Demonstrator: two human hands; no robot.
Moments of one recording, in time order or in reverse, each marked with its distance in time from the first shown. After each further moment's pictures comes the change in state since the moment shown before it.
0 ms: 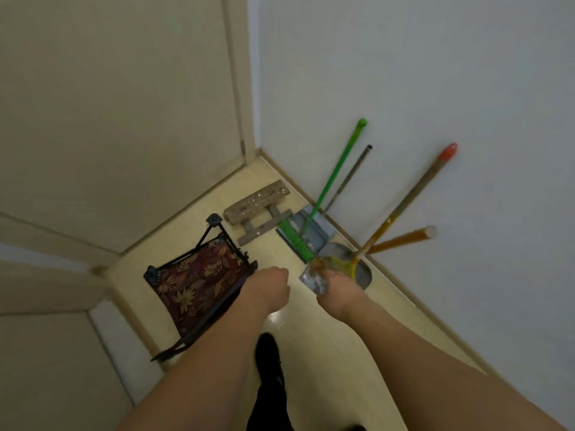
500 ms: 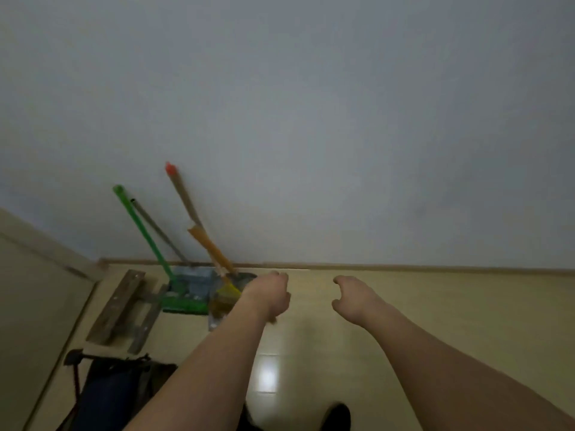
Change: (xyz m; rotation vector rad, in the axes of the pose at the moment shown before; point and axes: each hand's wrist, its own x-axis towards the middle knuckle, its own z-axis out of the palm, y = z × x) left_hand -0.088 0.416 0.145 0.591 -0.068 0.496; right_hand -0.312 0.372 0.074 0.532 0.376 0.439
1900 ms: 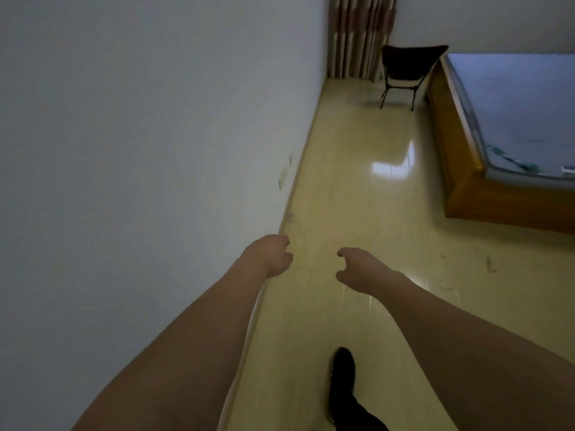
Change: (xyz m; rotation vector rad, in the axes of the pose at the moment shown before) left_hand 0.336 1.094 -0.037 0.692 -0.113 1.159; right_hand -0.105 0.889 -0.329 0.731 0.568 0.960
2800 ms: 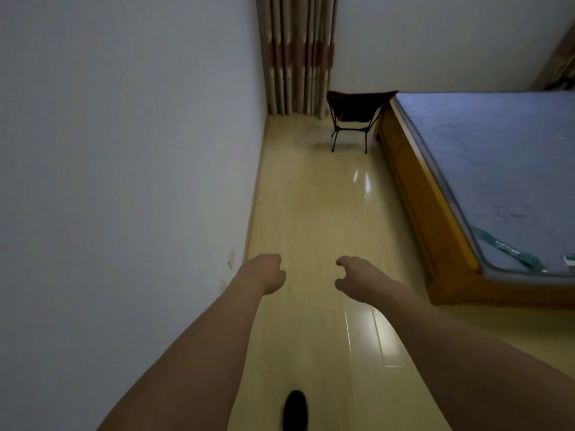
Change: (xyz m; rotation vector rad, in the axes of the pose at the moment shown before) left_hand 0.661 0.078 -0.273 0.044 -0.077 0.114; right_hand 0.553 0.120 -0.390 0.094 0.094 0.190
